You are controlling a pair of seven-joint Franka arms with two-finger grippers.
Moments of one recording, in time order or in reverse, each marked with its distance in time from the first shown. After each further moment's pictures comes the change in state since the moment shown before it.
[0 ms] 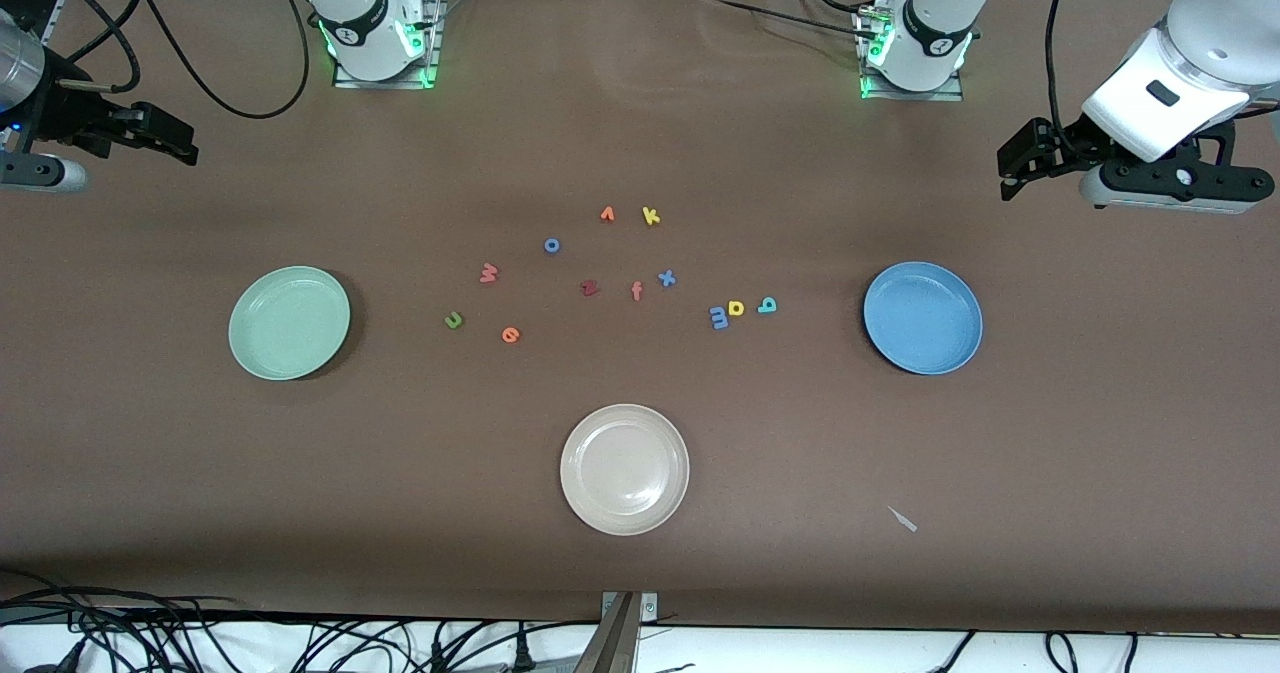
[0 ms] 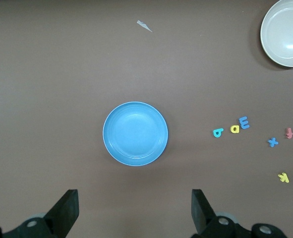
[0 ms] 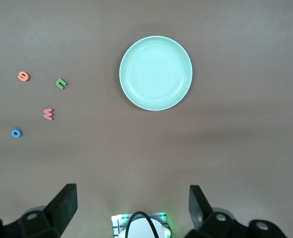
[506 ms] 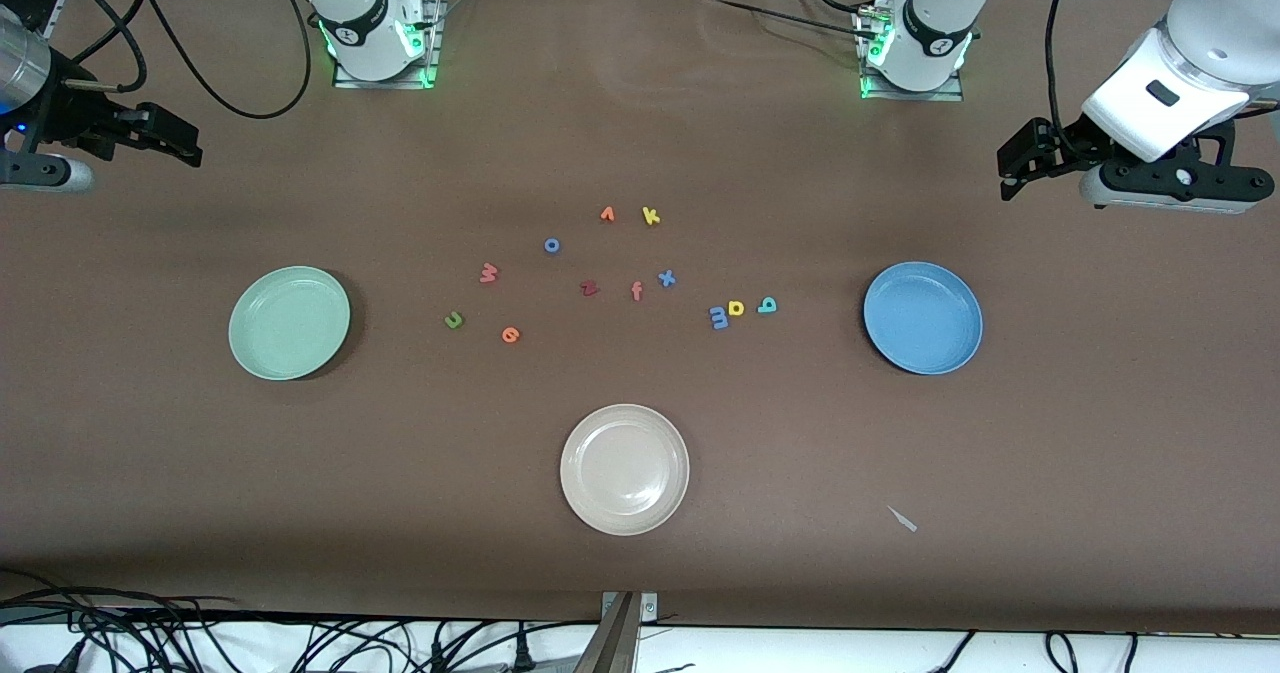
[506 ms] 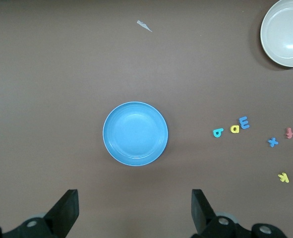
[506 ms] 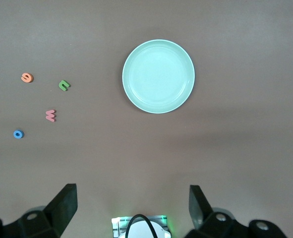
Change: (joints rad) left arm 0.000 0.000 0.000 0.000 0.000 0.000 0.000; right arm 0.004 0.000 0.010 0.000 0.000 0.012 0.000
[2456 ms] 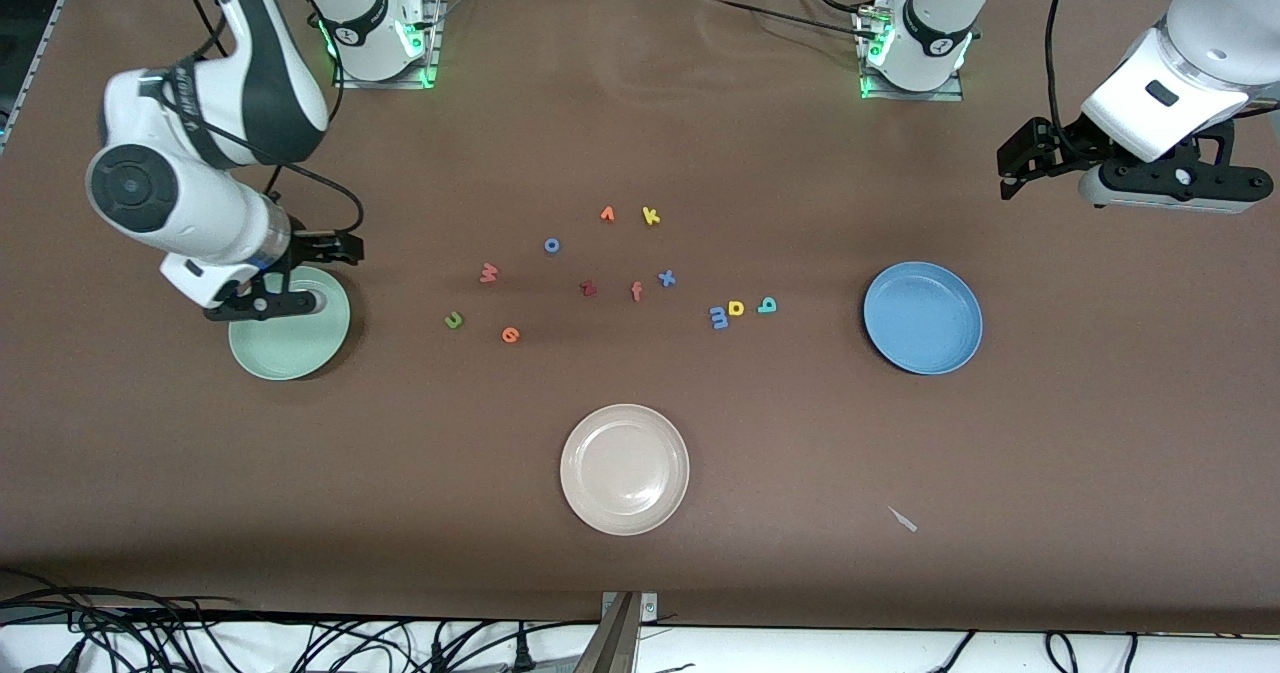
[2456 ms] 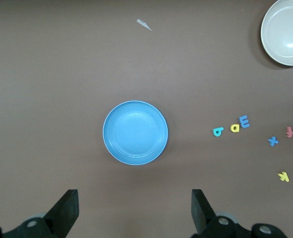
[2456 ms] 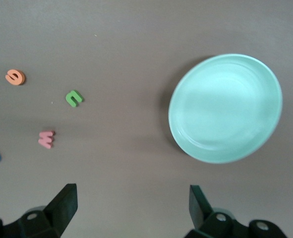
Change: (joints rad) left arm 0.000 0.000 0.000 0.000 0.000 -0.005 0.000; right arm 0.087 0.261 0.070 -0.245 0.009 0.455 -0.007
